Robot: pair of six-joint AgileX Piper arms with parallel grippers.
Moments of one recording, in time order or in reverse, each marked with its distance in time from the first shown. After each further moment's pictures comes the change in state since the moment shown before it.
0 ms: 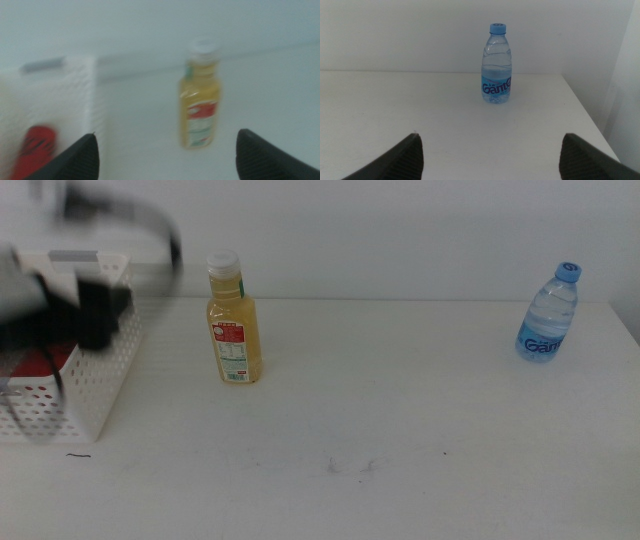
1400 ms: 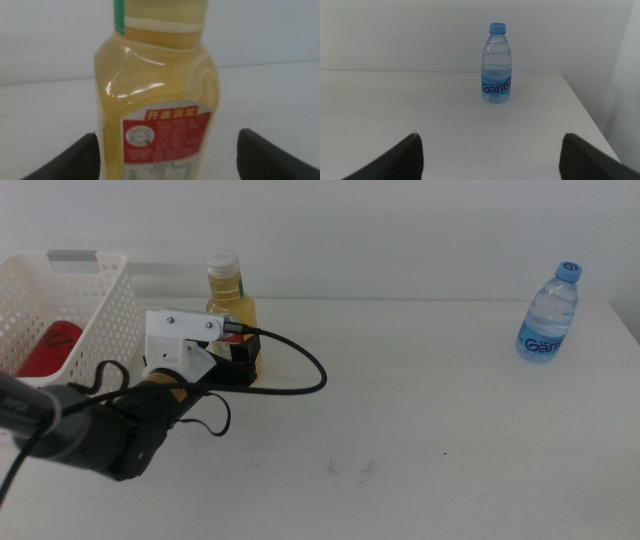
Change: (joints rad) left arm -0.027 0.969 0.086 -0.067 -1.280 -0.061; right arm 0.000 0.000 0.000 0.000 0.000 0.000
